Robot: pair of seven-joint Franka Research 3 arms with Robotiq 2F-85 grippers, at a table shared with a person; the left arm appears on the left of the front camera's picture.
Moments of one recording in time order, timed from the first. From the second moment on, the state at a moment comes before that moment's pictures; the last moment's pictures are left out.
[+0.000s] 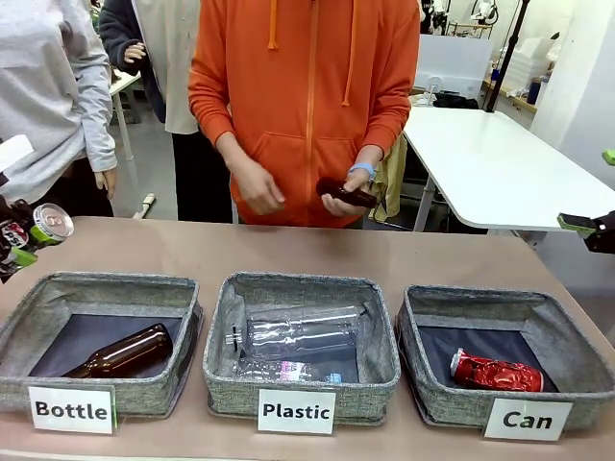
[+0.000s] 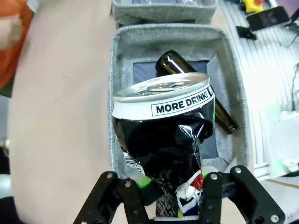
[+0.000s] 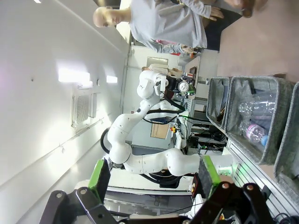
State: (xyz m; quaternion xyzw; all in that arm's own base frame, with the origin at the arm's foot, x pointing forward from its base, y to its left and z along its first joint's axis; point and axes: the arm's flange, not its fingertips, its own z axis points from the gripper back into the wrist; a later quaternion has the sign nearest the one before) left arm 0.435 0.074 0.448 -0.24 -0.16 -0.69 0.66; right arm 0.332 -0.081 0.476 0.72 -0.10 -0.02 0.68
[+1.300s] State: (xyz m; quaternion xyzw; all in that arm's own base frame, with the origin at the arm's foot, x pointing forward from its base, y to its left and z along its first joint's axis) left arm 0.364 0.144 0.510 -0.20 -0.18 -0.60 0.75; right arm 0.330 -0.081 0.474 0.73 -0.10 -0.02 0.68
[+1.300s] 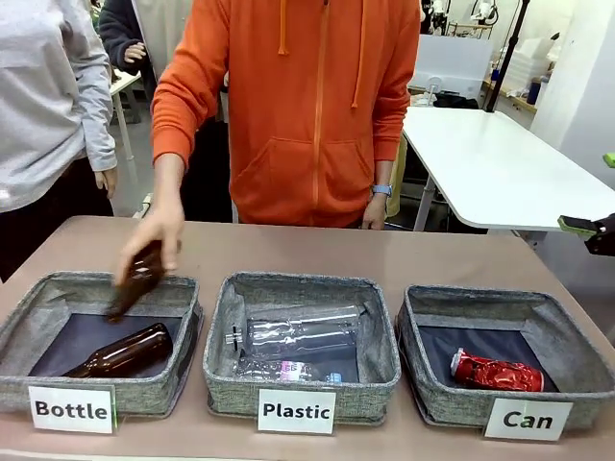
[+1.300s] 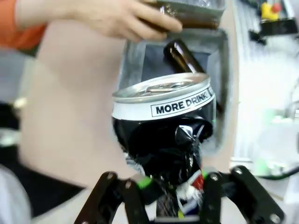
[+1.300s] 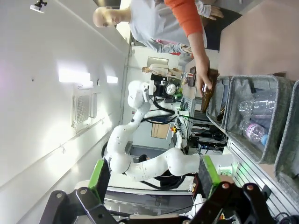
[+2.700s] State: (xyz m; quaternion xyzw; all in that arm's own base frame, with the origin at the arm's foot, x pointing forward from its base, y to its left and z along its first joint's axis) left arm 0.345 0.087 0.522 -0.23 -0.28 -0.60 0.71; right arm 0.330 -0.081 0.474 0.73 -0.10 -0.02 0.68
